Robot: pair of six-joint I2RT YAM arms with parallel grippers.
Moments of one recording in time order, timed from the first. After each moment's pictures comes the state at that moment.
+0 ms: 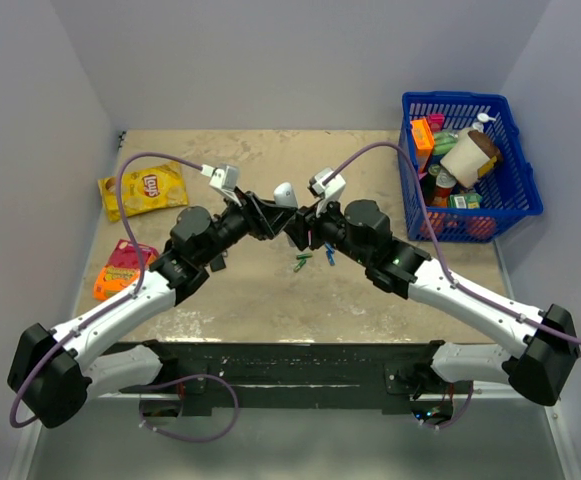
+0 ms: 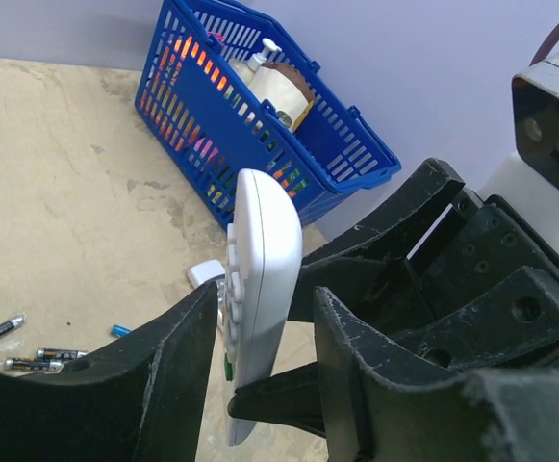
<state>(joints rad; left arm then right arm) -0.65 1.10 0.74 0.43 0.17 -0.64 0.86 1.20 0.97 0.05 0.06 0.15</state>
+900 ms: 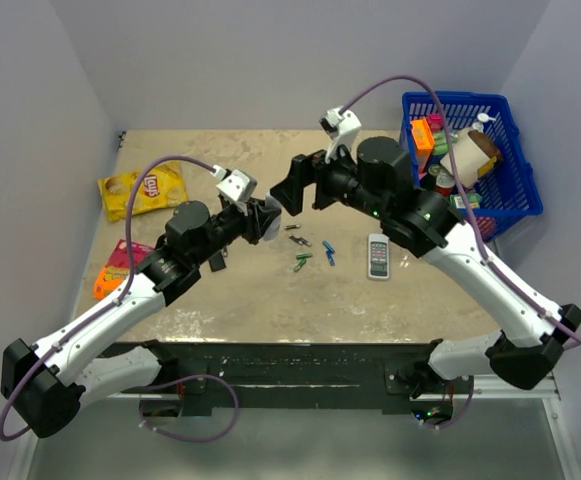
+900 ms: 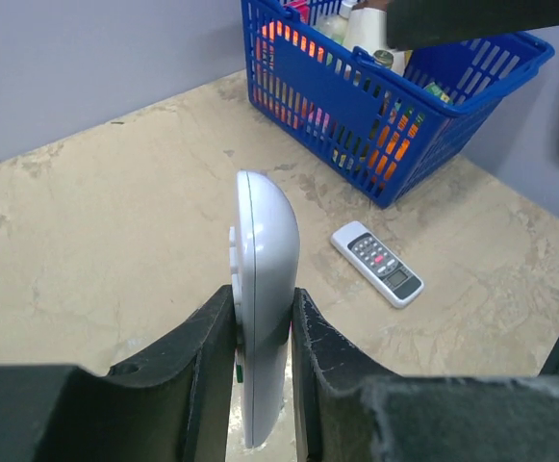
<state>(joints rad) -0.67 1.03 0.84 0.14 0.09 -0.14 0.80 1.29 1.55 -0.46 -0.02 0.32</state>
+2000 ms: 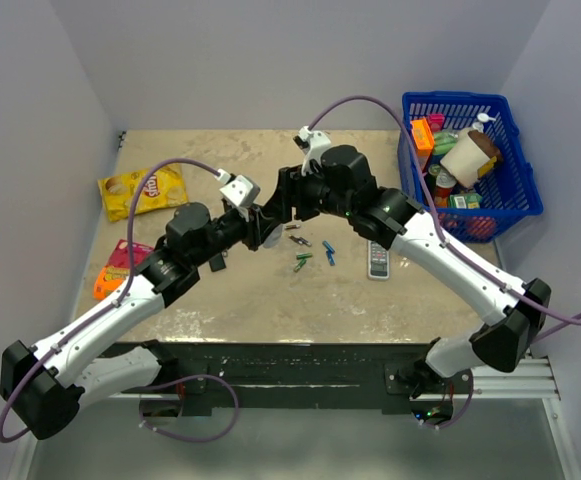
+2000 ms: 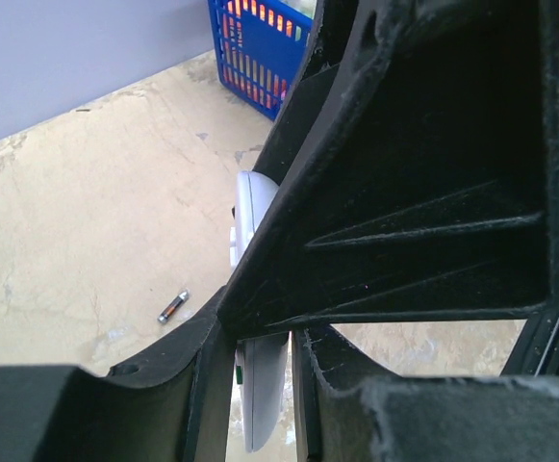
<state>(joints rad) -0.67 1.02 0.83 0.10 0.17 -0.10 0.80 1.46 1.52 -0.48 -0.09 0.42</state>
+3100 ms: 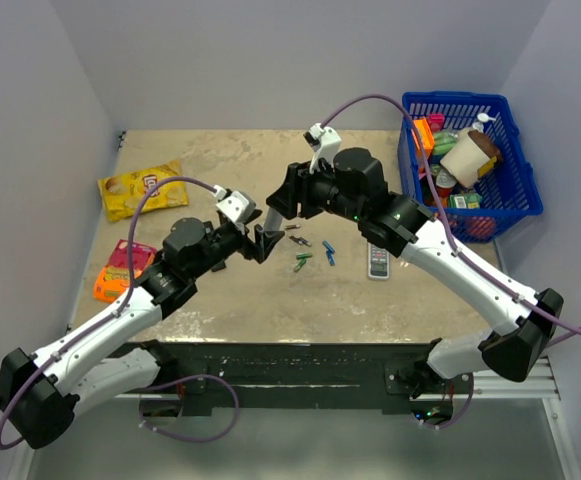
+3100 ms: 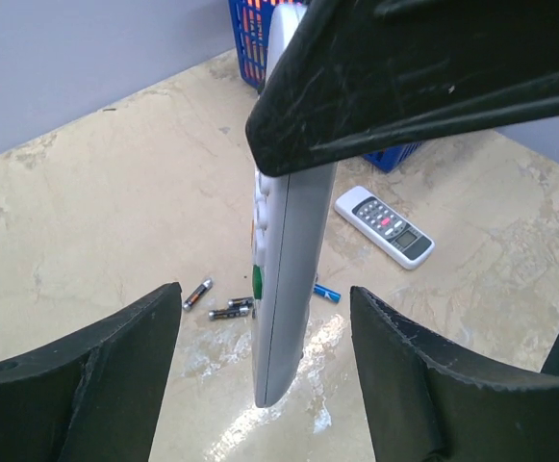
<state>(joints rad) -0.67 0.95 0.70 0.19 0.14 -0.05 0.80 1.39 1.45 -0.36 -0.07 0.42</state>
